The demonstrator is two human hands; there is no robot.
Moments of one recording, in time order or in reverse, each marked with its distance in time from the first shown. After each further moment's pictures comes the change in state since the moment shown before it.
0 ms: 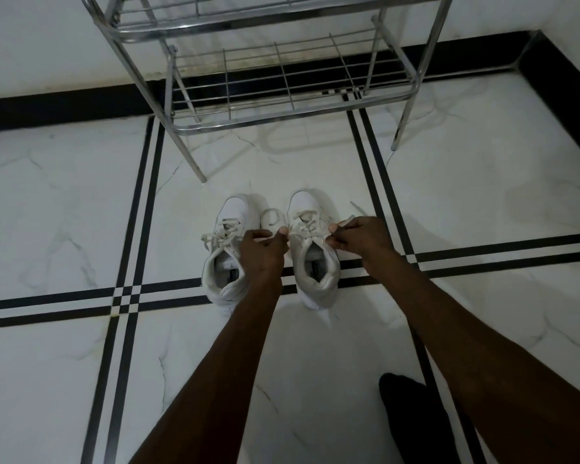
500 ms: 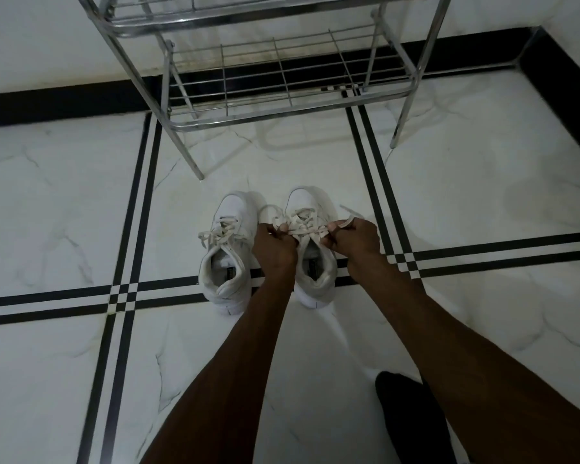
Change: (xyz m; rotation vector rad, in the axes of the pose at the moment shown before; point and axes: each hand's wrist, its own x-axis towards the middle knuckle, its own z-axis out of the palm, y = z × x) left_hand 0.004 -0.009 0.025 0.290 0.036 0.151; right_hand 0.005 0.016 0.016 -0.013 0.132 -0.007
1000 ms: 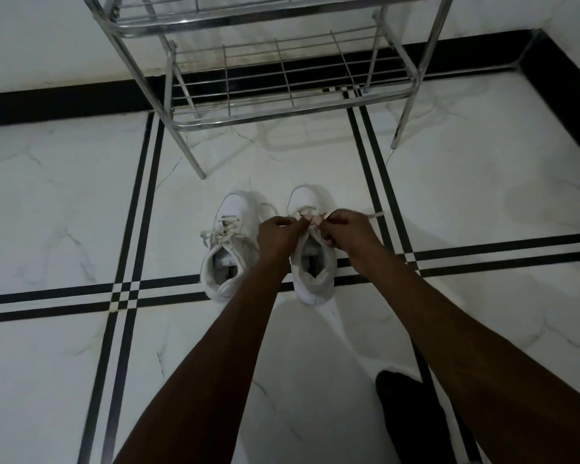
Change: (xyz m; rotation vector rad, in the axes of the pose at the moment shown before) left_hand 0.014 0.017 -0.003 -0.081 -0.253 -0.091; right_hand -0.004 -0.019 -0.001 -0.207 -0.226 -0.090
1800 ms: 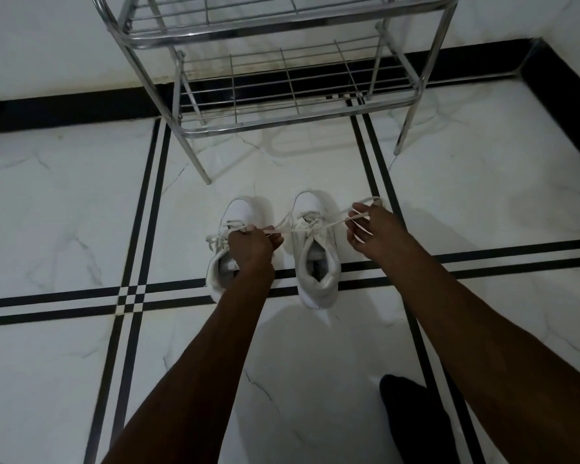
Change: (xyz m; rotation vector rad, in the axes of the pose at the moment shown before) left_hand -0.010 0.015 -0.036 -0.563 0.243 -0.154; right_hand 0.001 -0.024 -0.029 0.701 0.130 0.382
